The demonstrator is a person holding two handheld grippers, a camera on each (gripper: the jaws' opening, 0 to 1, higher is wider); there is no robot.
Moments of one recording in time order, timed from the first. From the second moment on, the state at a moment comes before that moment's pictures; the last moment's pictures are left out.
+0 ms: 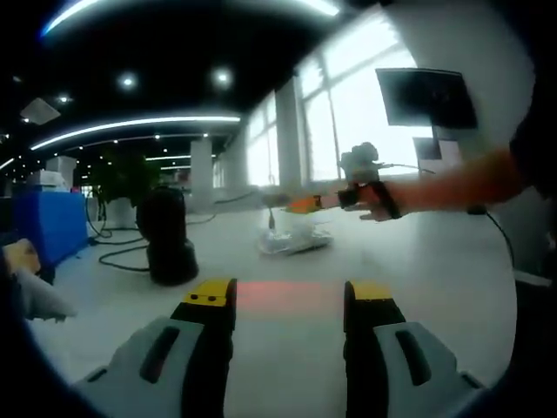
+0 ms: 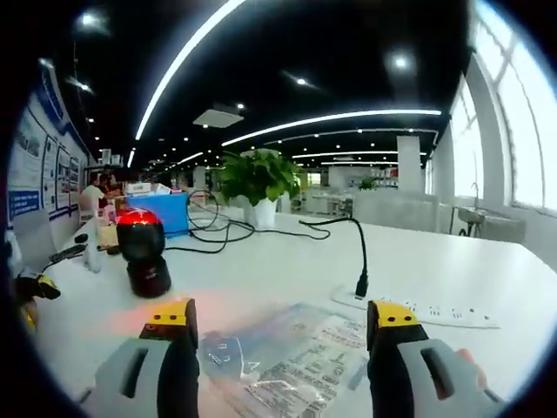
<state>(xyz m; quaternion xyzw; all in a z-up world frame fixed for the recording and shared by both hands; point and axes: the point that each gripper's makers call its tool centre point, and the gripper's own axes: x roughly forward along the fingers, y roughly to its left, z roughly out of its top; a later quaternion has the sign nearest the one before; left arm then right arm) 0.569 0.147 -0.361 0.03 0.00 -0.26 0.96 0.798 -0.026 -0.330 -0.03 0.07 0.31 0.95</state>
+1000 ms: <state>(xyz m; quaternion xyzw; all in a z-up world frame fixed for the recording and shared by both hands) 0.571 0.155 -0.356 -0.02 0.01 -0.25 0.97 0.656 -0.108 -0.266 -0.01 -0.01 0.28 0.96</state>
